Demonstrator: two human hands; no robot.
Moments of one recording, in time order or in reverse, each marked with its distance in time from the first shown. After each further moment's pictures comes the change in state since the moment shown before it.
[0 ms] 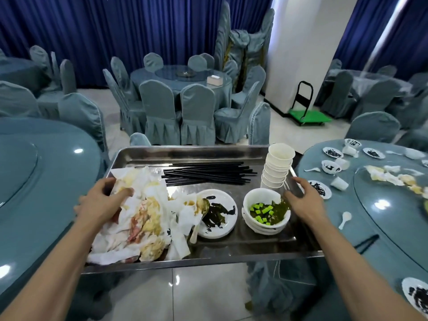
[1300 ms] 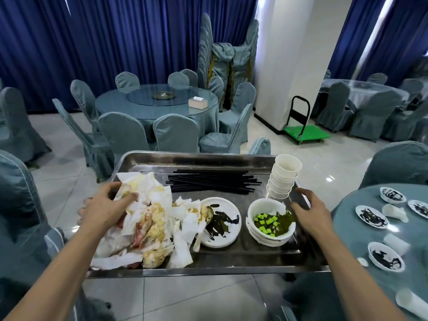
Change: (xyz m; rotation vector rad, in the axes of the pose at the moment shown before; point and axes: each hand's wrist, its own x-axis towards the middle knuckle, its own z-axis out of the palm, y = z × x) left_hand 0.466 0.280 0.254 0.001 -0.080 0.128; right_hand 0.532 -0.041 0.120 0.030 0.052 0.105
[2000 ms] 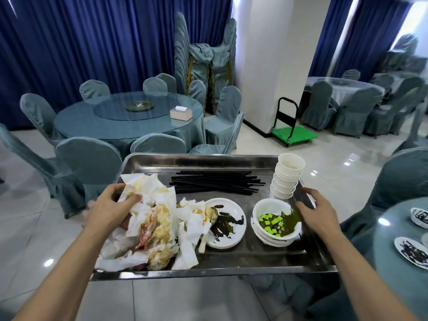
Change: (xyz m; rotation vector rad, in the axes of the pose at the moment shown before) left_hand 0.304 0.086 0.072 0.032 -0.070 0.086; right_hand 0.226 -0.089 0.115 0.022 0.107 0.067
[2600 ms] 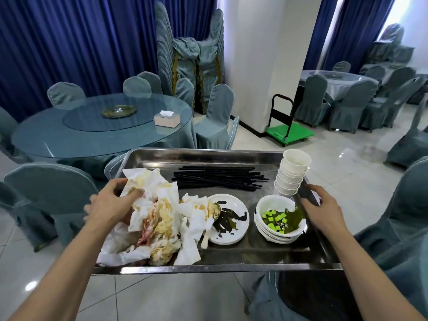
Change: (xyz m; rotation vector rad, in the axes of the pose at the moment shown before) left_hand 0.250 0.075 0.097 0.064 -0.046 0.031; right_hand 0.203 -0.045 0.086 0.026 0.068 0.078
